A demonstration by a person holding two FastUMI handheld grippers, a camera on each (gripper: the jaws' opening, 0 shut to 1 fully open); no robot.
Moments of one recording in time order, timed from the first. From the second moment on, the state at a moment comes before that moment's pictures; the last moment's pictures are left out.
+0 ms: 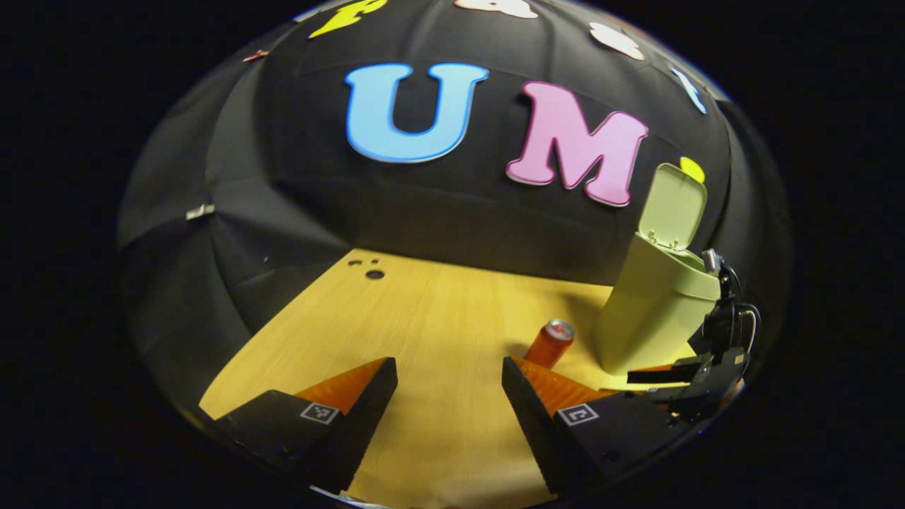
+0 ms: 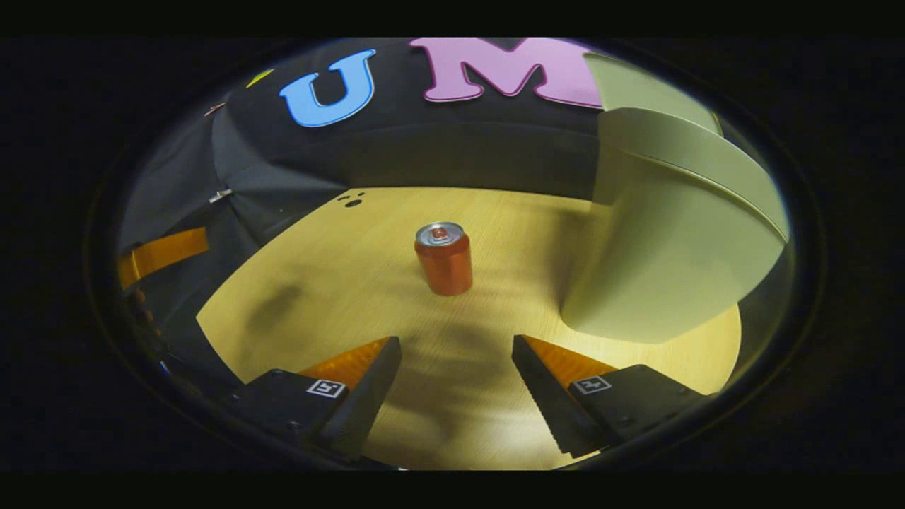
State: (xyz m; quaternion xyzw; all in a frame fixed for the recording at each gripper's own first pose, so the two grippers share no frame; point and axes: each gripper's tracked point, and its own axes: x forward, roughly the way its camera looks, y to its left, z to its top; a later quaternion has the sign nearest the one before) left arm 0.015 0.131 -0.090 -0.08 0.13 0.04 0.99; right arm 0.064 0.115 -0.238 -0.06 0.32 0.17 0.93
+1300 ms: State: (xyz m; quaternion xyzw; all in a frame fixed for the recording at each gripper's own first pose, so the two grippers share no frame) left arm -0.012 0.186 -0.179 -0.16 0.22 0.16 0.95; right arm 0.201 0.173 -0.293 -0.03 0.34 0.14 0.93
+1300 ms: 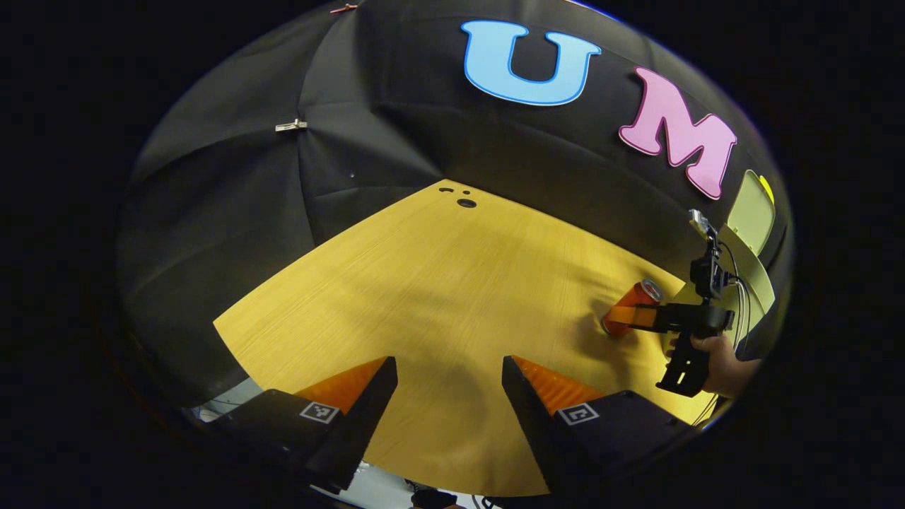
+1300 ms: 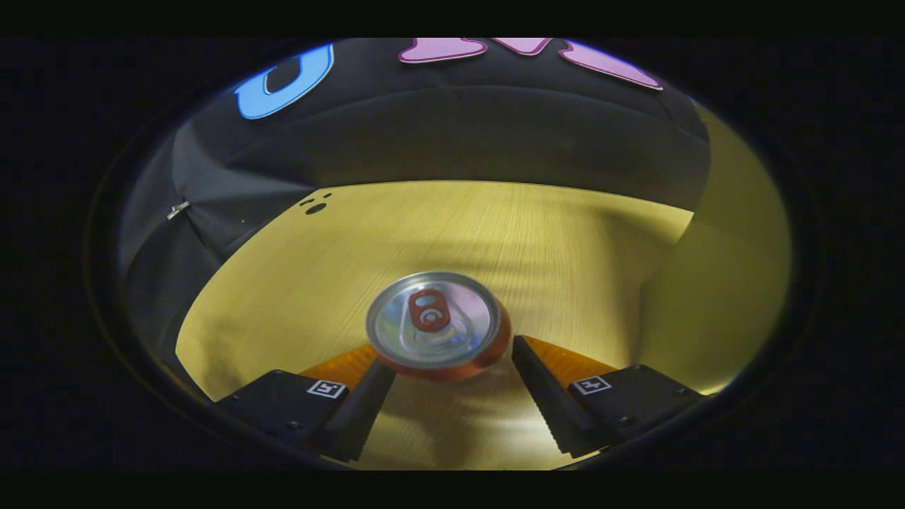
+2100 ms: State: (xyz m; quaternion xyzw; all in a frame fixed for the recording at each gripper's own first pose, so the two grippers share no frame) left arm -0.004 0.150 -0.178 -0.13 0.23 0.10 0.96; right arm 0.163 0.195 -0.211 -0.13 0.23 0.21 0.94
